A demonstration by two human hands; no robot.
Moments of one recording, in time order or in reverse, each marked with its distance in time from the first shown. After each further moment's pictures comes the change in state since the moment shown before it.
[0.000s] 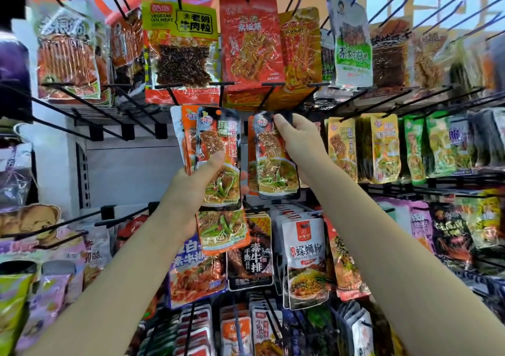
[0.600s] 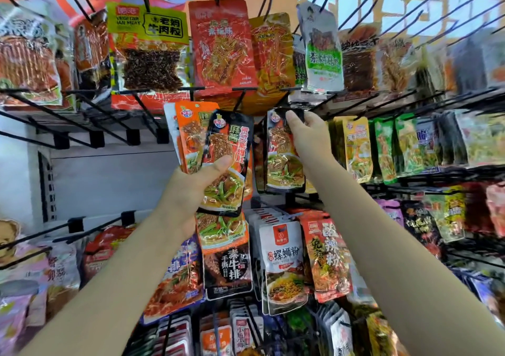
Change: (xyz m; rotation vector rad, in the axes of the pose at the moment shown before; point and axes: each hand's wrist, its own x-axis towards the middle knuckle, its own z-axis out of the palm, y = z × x) left_hand 0.003 0.002 0.048 0.026 -0.052 0.110; right_hand 0.005 -0.001 -0.052 0.028 0.240 -0.011
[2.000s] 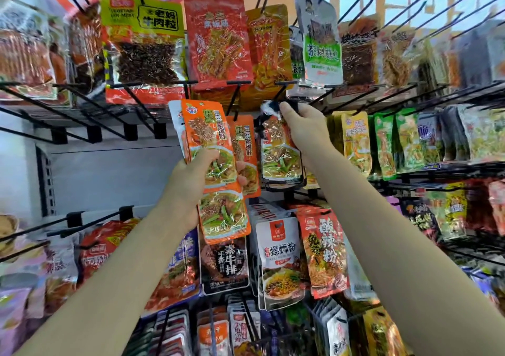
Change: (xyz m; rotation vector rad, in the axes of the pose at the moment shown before) left_hand -0.001 0.002 0.015 -0.056 -0.004 -0.050; right_hand 0.020 0.007 -0.003 -0.017 -0.115 -0.012
